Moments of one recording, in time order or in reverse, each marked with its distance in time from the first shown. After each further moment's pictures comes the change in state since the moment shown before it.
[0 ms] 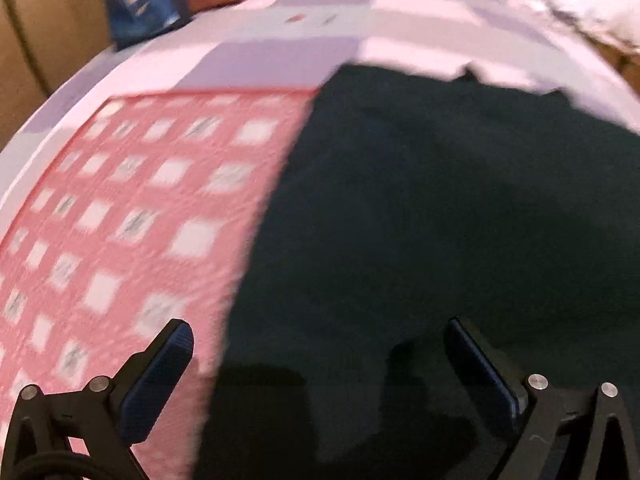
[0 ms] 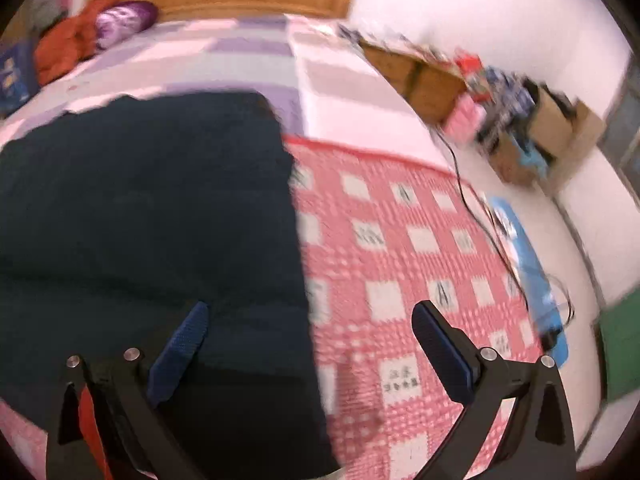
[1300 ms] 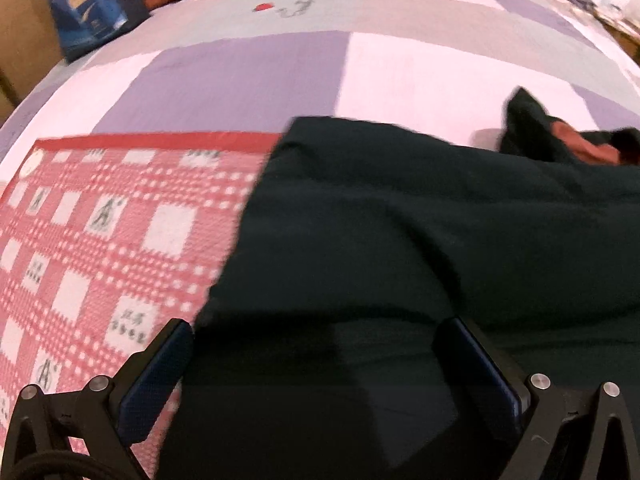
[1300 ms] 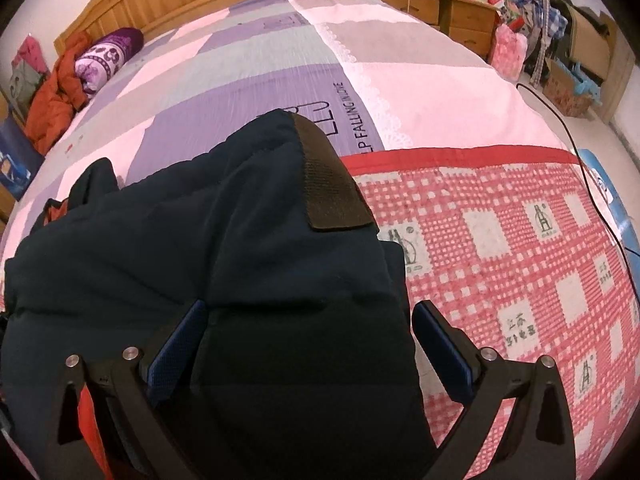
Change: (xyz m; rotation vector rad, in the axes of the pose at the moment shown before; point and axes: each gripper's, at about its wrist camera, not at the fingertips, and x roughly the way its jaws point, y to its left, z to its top) left arm 0.134 -0.003 0.118 -0.008 0.081 0.051; right arm 0.150 0.010 0.098 0.250 0.155 0.244
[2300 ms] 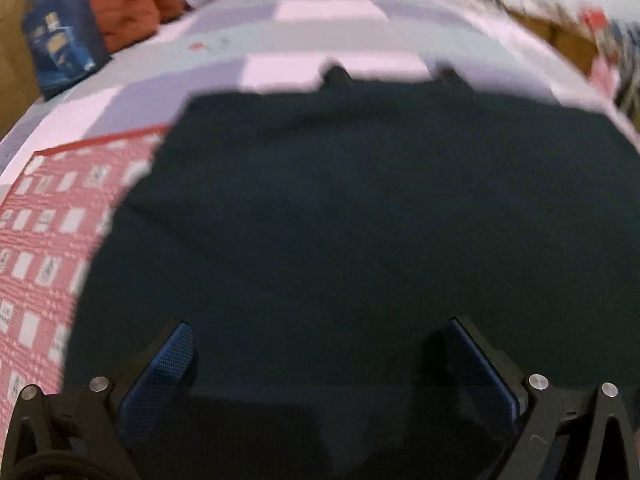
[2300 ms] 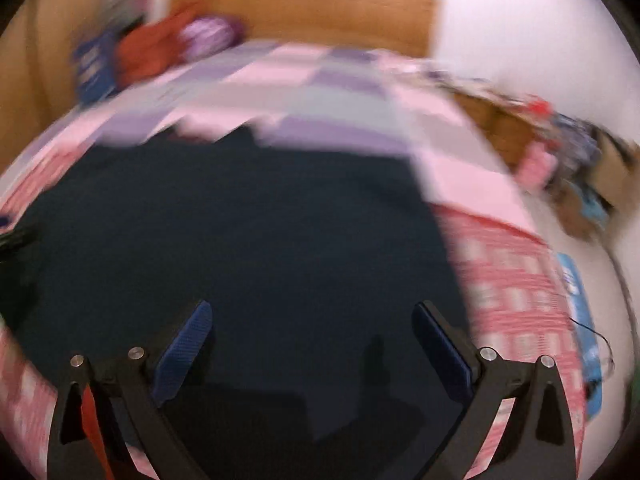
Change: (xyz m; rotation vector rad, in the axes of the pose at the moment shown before) left arm -0.132 -0.067 -0.145 0.182 -0.084 -0.095; right arm -0.143 0.110 -0.146 -0.425 -0.163 -0.013
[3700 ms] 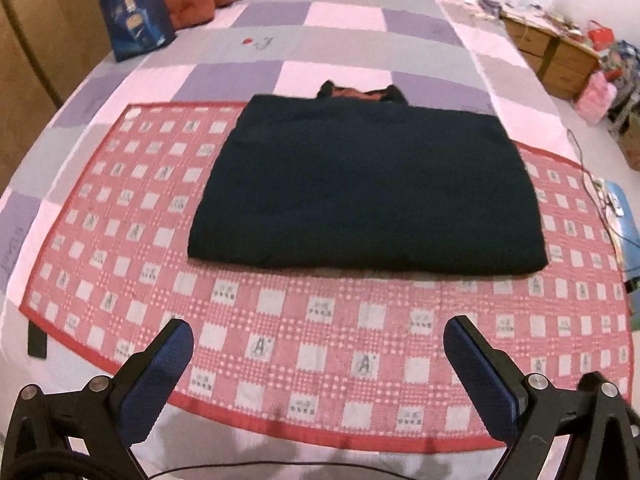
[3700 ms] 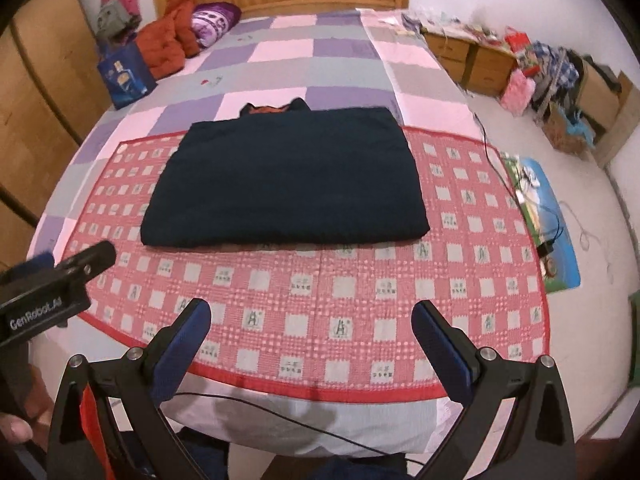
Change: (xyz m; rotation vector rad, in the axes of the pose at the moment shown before) left arm -0.360 -0.050 -0.047 -0.150 0.096 0.004; right arm -0.361 0.062 -0.049 0.208 0.195 0.055
